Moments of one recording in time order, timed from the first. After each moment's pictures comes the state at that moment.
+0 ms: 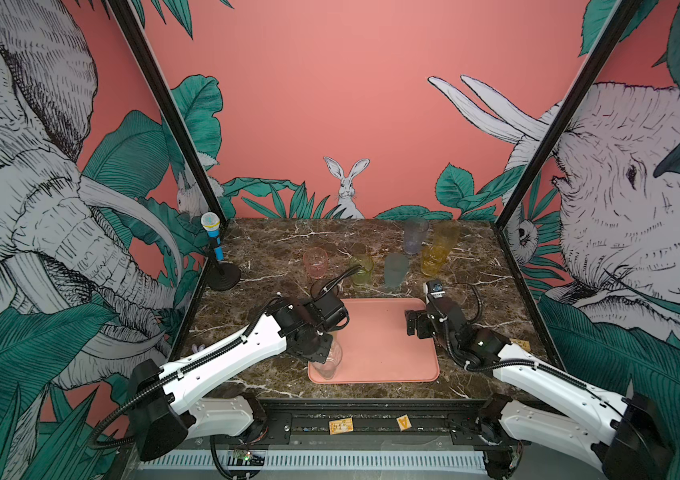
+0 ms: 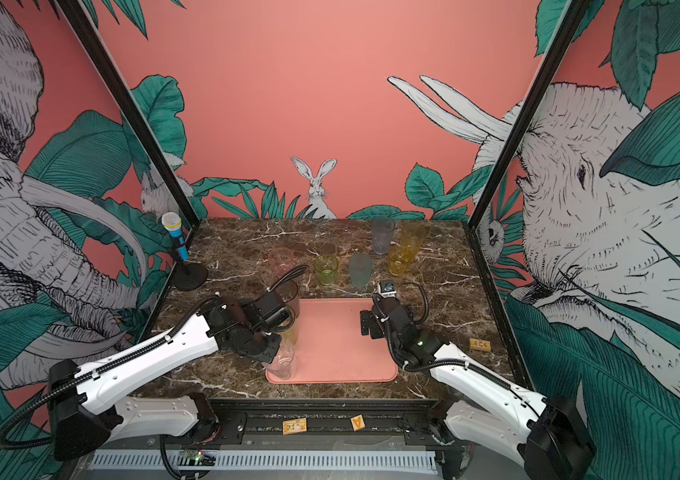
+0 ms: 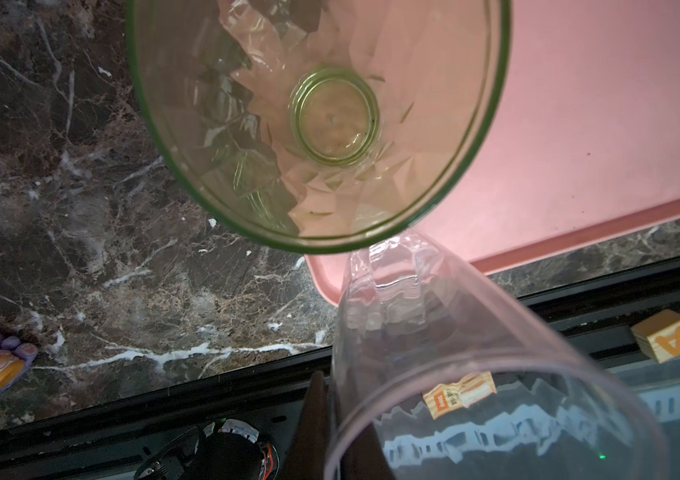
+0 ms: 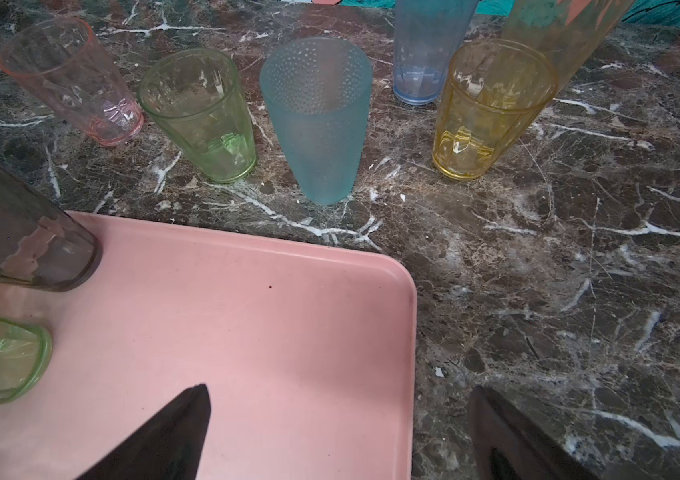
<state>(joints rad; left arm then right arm) -0.95 1.24 1.10 -1.28 -0.12 -0.60 0.74 1.01 0.62 -0.32 0.39 0.39</state>
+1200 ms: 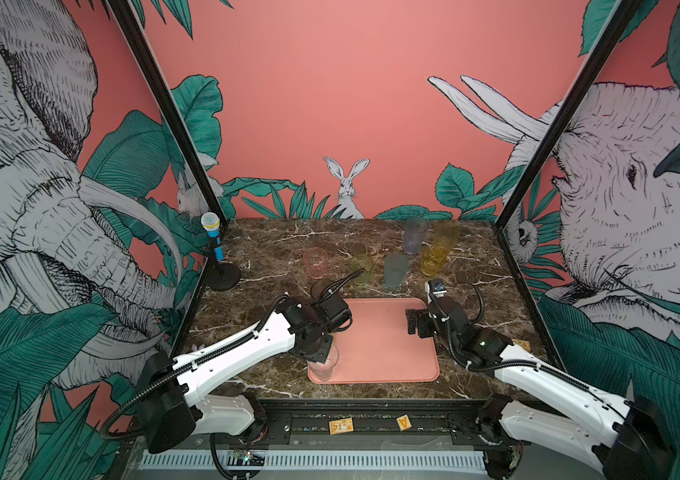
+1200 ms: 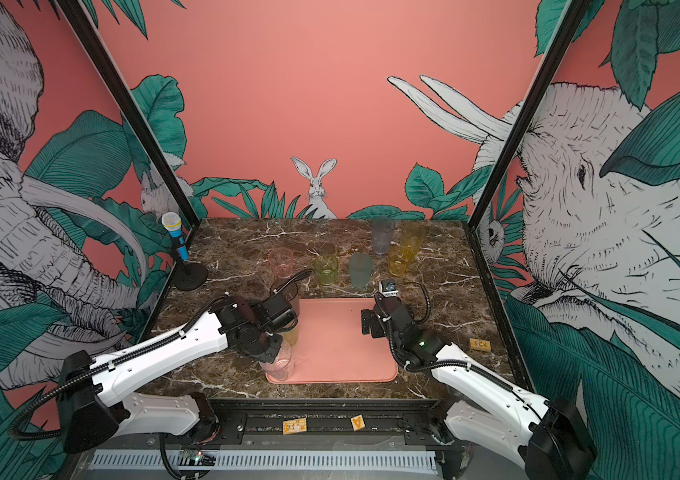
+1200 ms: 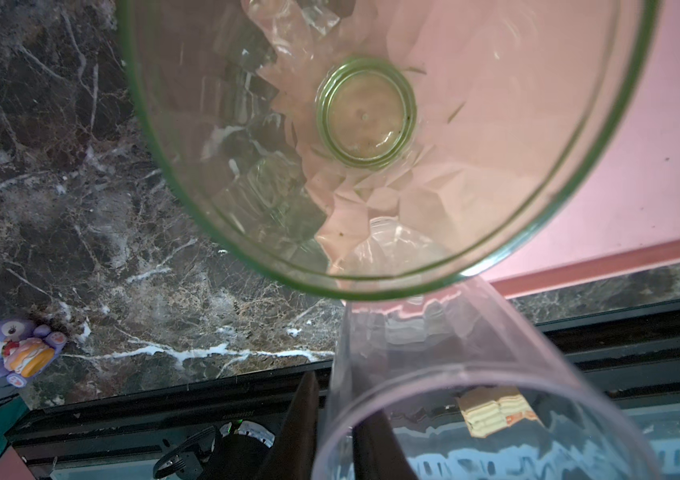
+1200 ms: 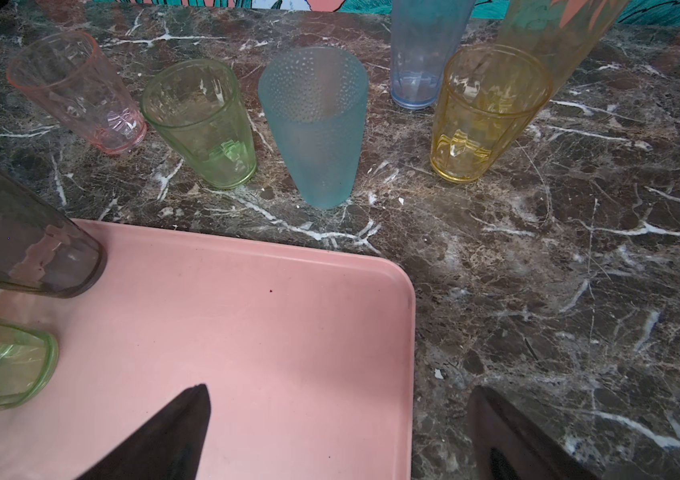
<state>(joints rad) -0.95 1.28 1.08 -1.28 -0.18 -0.60 0.73 1.00 0.62 -0.32 0.38 0.39</state>
